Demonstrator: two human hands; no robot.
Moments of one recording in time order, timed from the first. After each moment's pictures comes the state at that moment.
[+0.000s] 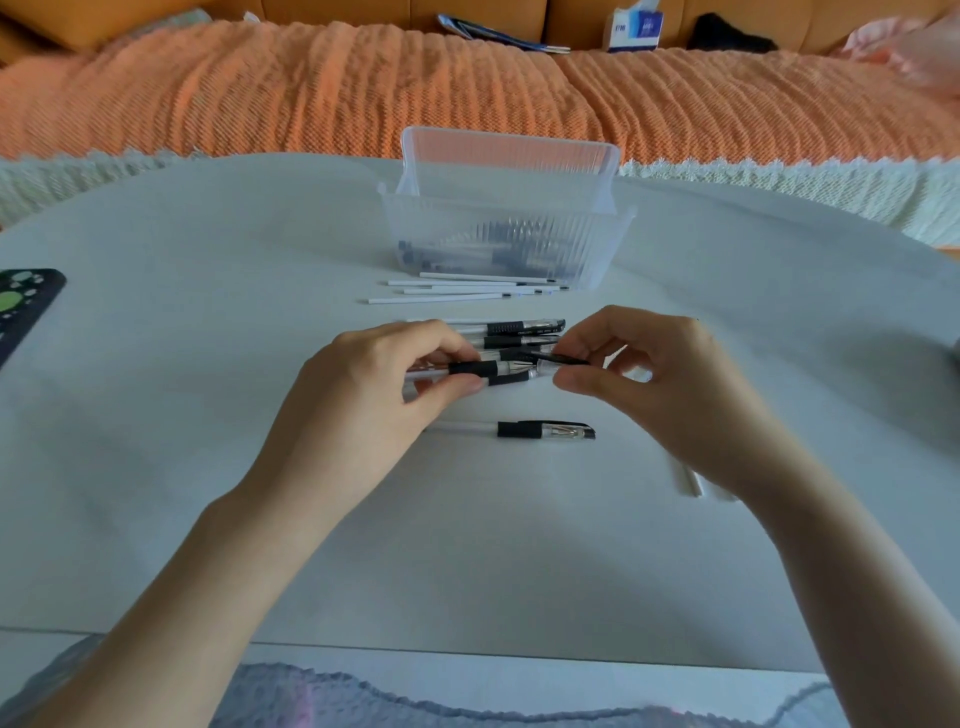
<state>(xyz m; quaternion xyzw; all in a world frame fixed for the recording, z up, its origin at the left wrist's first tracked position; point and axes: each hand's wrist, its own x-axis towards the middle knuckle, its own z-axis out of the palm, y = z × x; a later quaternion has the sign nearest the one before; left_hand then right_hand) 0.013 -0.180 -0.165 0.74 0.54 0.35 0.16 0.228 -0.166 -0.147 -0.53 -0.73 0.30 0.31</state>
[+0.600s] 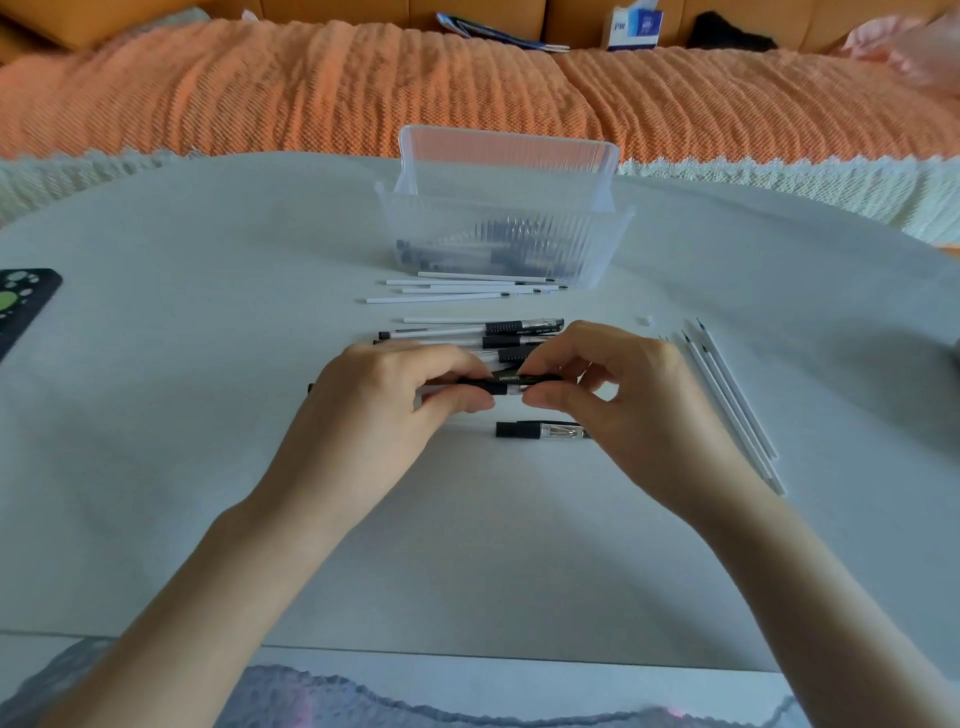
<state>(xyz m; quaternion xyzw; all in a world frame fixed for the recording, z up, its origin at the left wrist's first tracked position) 0.021 -0.183 -0.168 0.74 0.52 0.38 0.18 0.207 -0.175 -0.153 -0.50 -0.74 0.29 0.34</state>
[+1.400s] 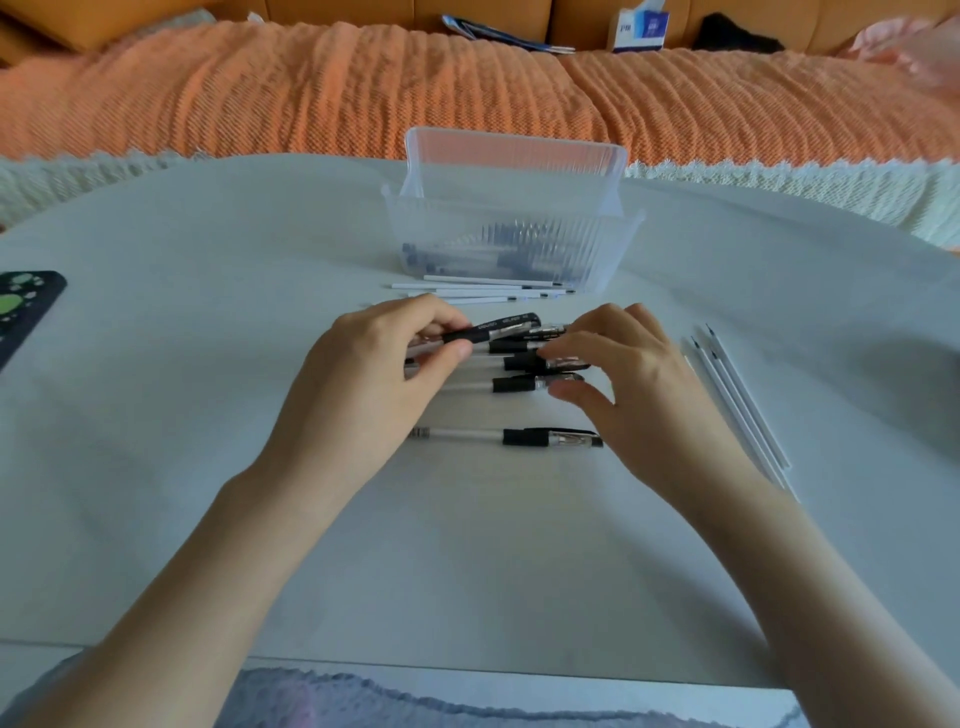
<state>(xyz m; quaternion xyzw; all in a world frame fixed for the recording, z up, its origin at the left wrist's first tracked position) 0.014 -0.162 -0.166 0.72 0.57 0.37 0.13 0.219 -0.151 -0.185 -0.52 -0.81 0.04 0.28</state>
